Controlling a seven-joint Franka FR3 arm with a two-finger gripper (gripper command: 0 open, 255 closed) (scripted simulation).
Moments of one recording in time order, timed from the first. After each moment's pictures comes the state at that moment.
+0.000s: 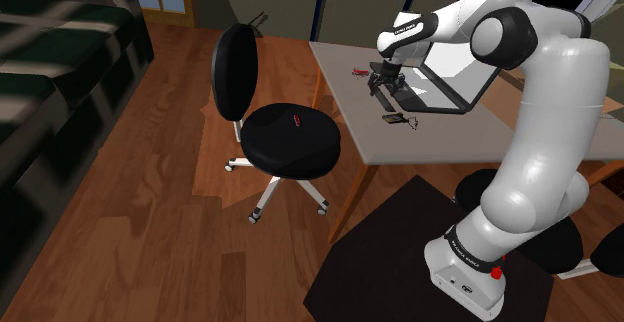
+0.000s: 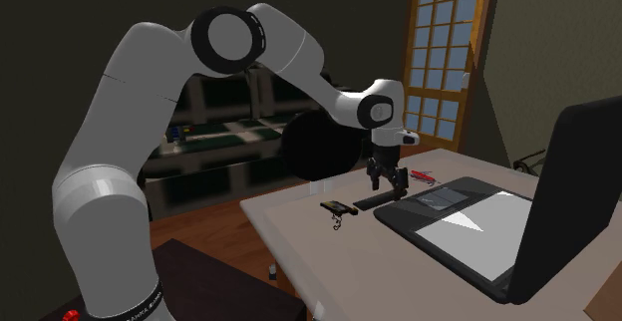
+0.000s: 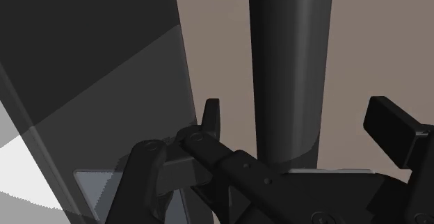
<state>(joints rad) -0.31 0.50 -0.24 -1.70 0.04 2.18 0.06</state>
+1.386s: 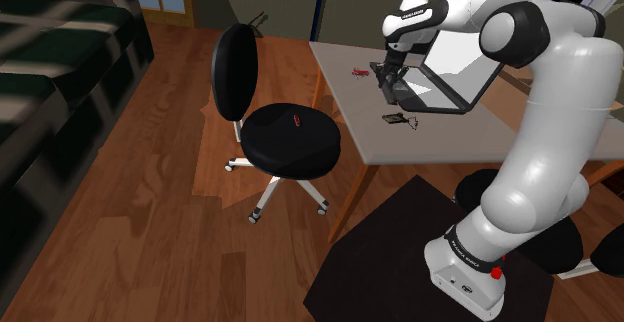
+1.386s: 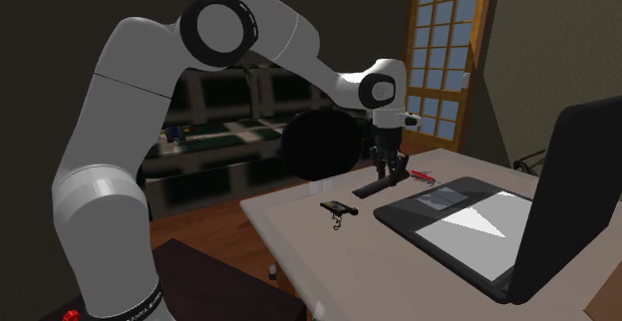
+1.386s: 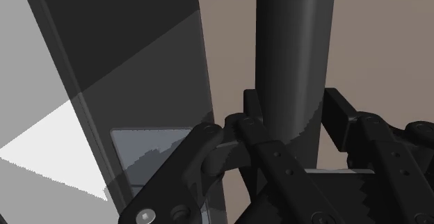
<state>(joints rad) -0.31 0.44 -0.25 -1.64 0.03 2.08 0.06</state>
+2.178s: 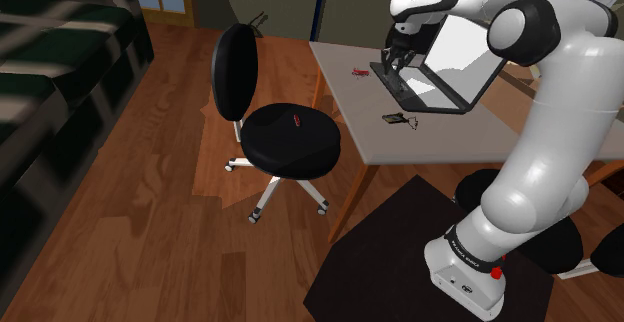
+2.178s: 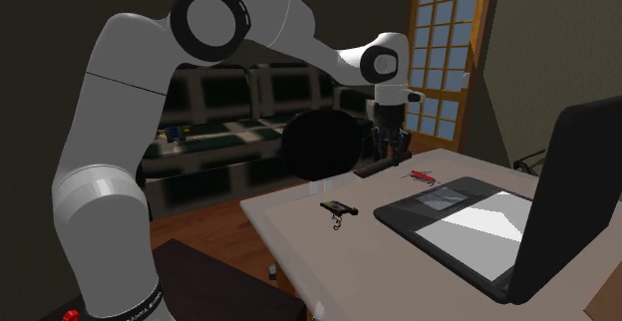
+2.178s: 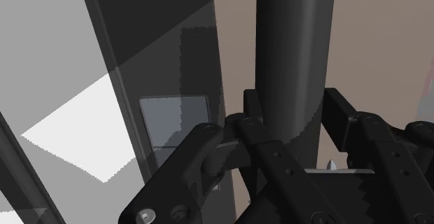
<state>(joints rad) -0.30 0.39 -0.25 -1.55 0.02 1.94 0.06</state>
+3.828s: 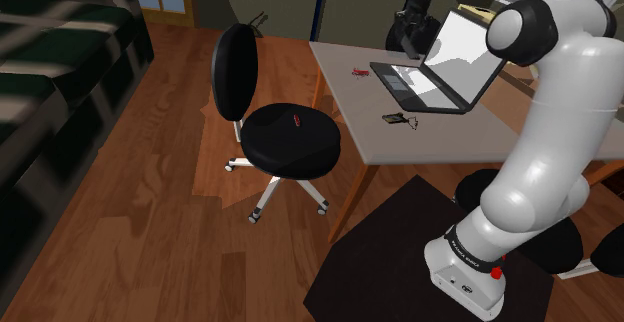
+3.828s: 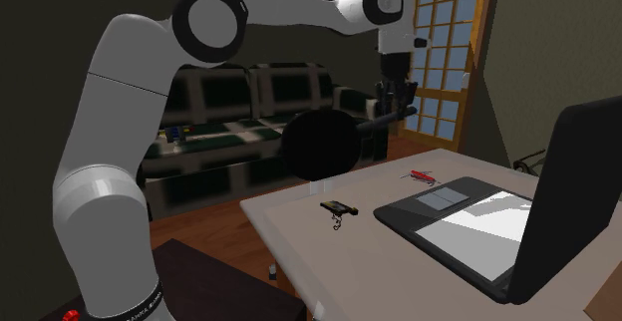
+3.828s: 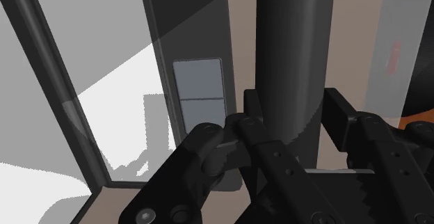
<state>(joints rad) -0.32 0.41 -0.26 -1.19 0.02 1.59 0.05</state>
